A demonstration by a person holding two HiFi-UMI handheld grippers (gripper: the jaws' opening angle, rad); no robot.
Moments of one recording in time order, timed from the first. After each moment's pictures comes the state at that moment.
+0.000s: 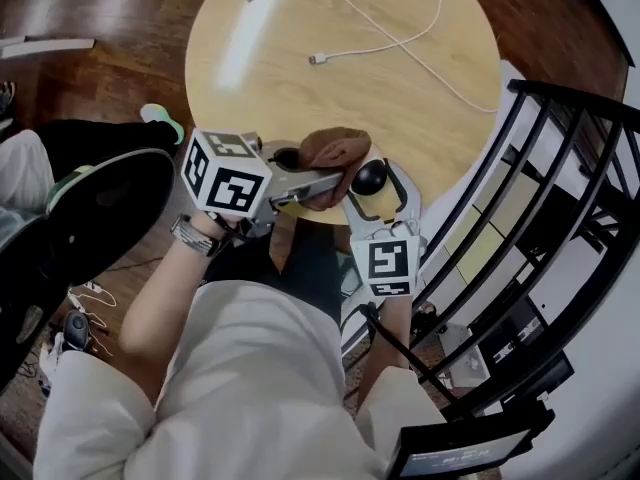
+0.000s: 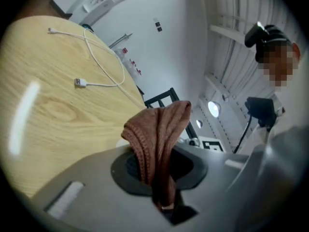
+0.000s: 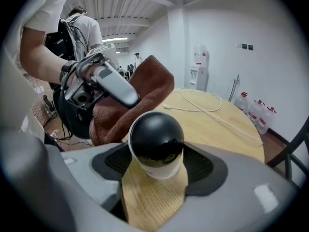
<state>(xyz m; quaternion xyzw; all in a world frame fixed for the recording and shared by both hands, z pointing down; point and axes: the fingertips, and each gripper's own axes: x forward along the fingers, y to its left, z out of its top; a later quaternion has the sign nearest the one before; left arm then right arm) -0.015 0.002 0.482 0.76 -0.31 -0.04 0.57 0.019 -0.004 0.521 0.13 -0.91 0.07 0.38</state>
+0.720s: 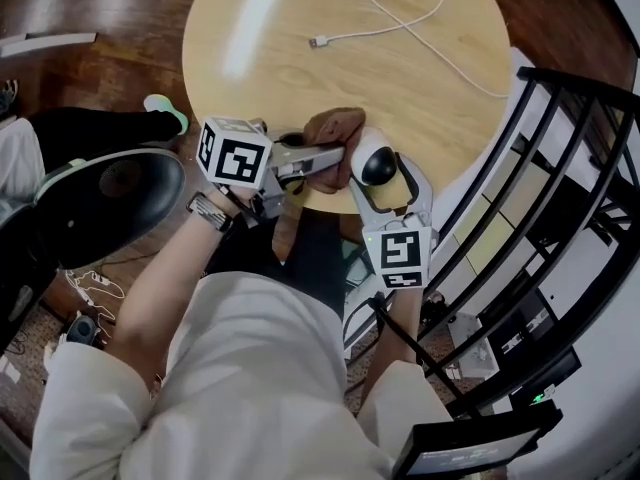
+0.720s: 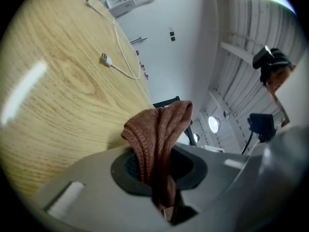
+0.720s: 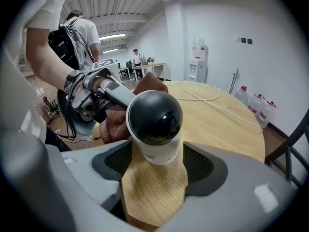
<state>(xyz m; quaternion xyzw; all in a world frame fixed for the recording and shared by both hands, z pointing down) -0.019 -0.005 0.533 0.71 -0.31 -0.12 0.62 0.036 -0.006 0.543 0.13 -0.90 0.09 0.40</state>
